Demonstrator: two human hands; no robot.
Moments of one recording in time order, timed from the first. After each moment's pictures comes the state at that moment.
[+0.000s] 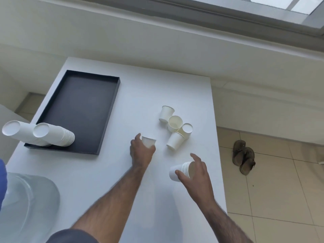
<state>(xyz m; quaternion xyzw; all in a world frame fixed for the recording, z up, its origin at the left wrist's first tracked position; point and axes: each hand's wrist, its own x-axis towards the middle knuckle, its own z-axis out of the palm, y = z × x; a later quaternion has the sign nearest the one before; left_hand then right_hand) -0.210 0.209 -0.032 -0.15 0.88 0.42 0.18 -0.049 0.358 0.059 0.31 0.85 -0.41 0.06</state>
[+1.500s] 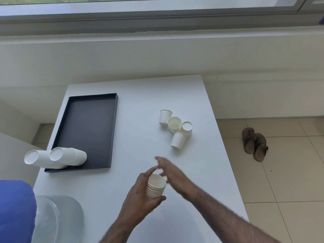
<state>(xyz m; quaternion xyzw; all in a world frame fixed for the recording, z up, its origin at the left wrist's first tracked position) -0.086 0.104 0.057 0.18 0.86 0.43 0.23 -0.078 0.288 0.075 0.22 0.68 -0.68 0.17</state>
